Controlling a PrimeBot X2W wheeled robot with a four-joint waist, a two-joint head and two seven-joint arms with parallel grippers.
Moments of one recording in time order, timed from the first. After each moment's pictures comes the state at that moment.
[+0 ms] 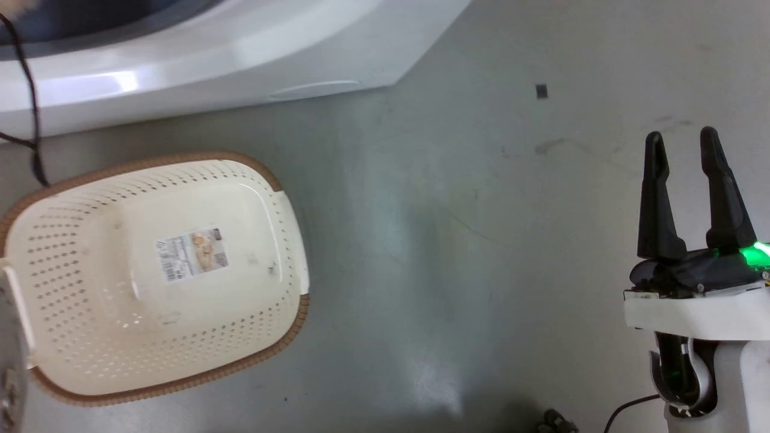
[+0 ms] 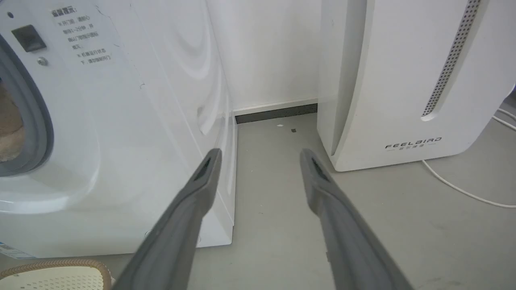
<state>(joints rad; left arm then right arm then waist) -1.31 0.42 -0.11 0.79 -0.20 0.02 -0.25 -0.26 -0.05 -0.01 -0.12 0.29 0.13 -0.26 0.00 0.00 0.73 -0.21</state>
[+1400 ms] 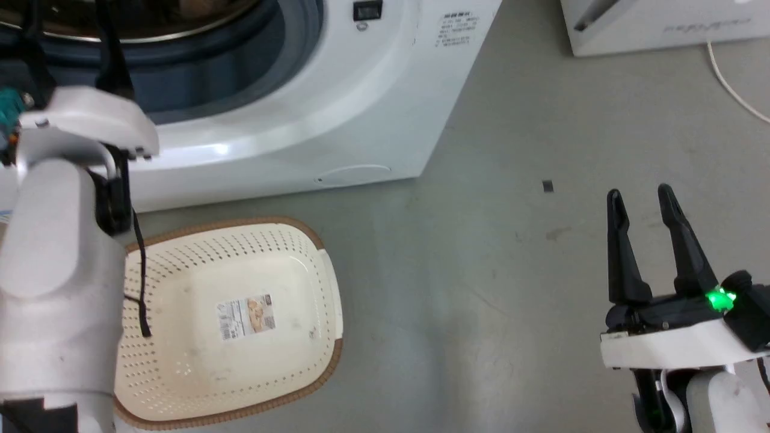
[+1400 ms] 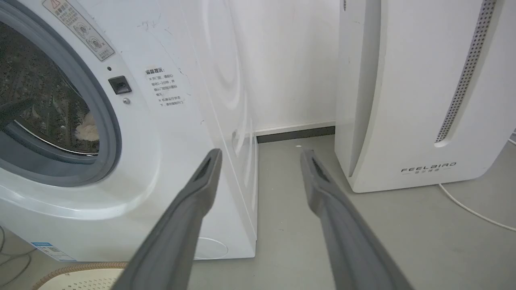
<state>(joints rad) -0.89 0.31 -0.04 0.64 -0.19 0.08 -0.26 -0.18 -0.05 0.02 -0.04 0.26 0.13 -0.26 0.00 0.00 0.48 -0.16</state>
